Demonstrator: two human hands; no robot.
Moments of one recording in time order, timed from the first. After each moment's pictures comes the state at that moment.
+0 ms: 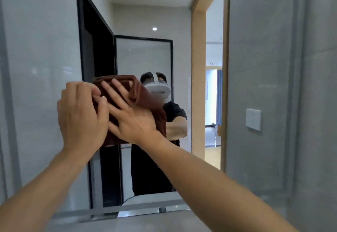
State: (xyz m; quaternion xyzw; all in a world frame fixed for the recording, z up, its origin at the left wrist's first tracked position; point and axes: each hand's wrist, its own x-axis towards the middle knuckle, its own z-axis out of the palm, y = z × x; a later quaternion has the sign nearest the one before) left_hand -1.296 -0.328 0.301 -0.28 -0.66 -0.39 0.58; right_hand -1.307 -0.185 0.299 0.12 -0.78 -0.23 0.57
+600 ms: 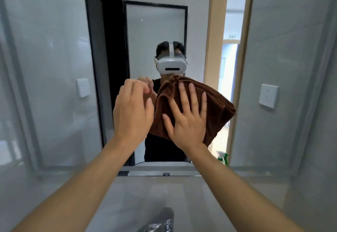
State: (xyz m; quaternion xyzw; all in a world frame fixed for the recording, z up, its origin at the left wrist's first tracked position) left_hand -1.263 -0.249 0.234 -0.36 -0.69 -0.39 0.49; right_hand -1.232 -0.084 0.184 -0.07 -0.77 -0.14 0.62
